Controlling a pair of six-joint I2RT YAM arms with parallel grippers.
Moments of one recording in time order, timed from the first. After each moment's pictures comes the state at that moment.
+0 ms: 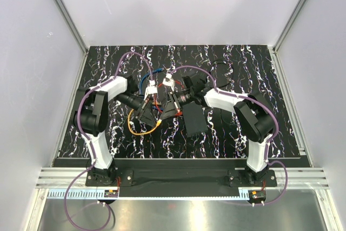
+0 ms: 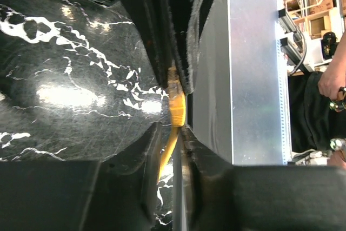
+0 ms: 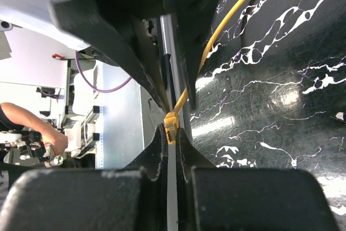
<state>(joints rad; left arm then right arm) -0.22 1.90 1.26 -1.36 1.18 1.13 0.65 1.92 1.22 0.03 -1.10 0.40</state>
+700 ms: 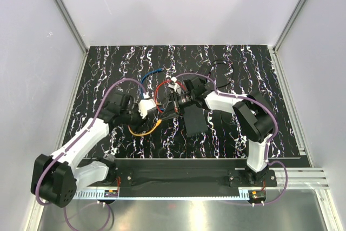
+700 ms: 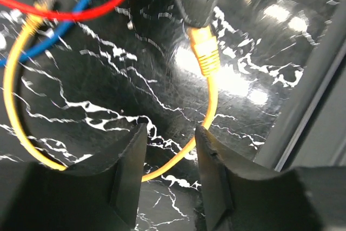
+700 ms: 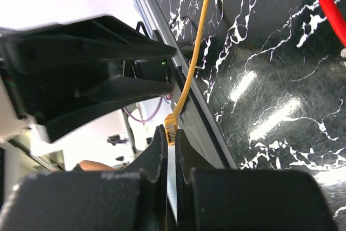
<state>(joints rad) -0.35 1.08 0.72 -0.59 0.56 0.53 0.65 1.92 1.16 0.07 -0.98 0.81</state>
